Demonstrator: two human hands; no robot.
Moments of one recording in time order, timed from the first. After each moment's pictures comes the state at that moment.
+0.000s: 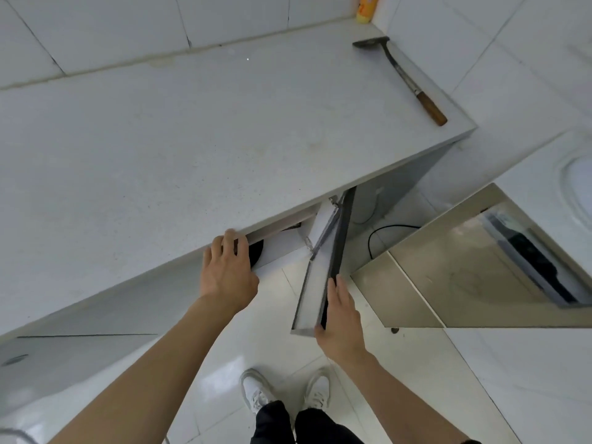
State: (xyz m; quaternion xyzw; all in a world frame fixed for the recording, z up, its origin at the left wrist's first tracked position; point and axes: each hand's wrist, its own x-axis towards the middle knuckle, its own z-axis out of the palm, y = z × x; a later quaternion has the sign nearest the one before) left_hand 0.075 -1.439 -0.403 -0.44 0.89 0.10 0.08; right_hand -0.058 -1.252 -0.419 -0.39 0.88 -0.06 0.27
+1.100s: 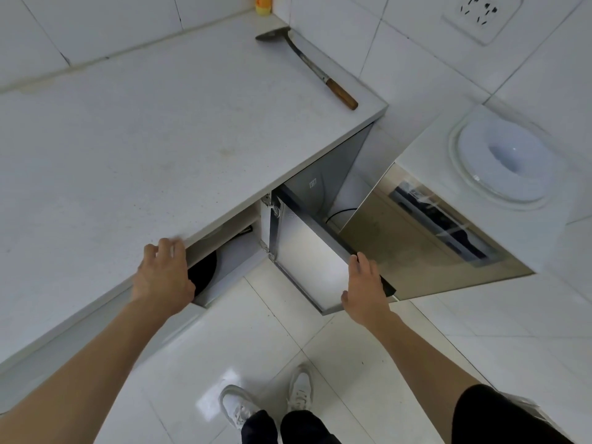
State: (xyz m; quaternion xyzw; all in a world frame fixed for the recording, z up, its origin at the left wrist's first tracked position) left_hand 0.016 -1.464 -0.403 -0.41 0.90 0.05 0.15; right_hand -0.223 -1.176 -0.438 -0.30 0.93 0.03 0.21
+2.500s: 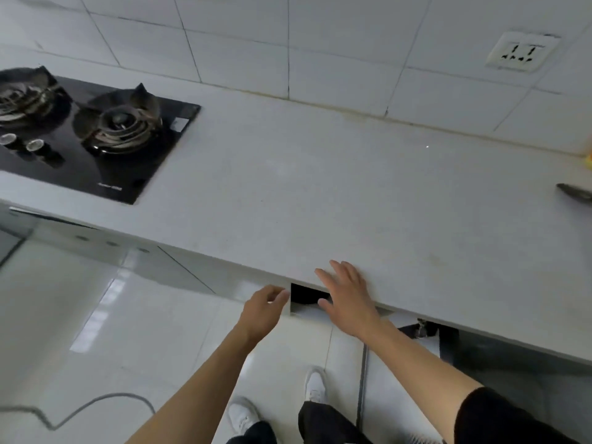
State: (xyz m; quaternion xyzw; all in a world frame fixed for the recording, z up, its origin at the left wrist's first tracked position) left_hand 0.085 -1.427 -0.369 -0.72 0.39 0.53 -0.22; right_hand -0.114 -1.475 -0.377 -0.81 0.55 0.02 0.20
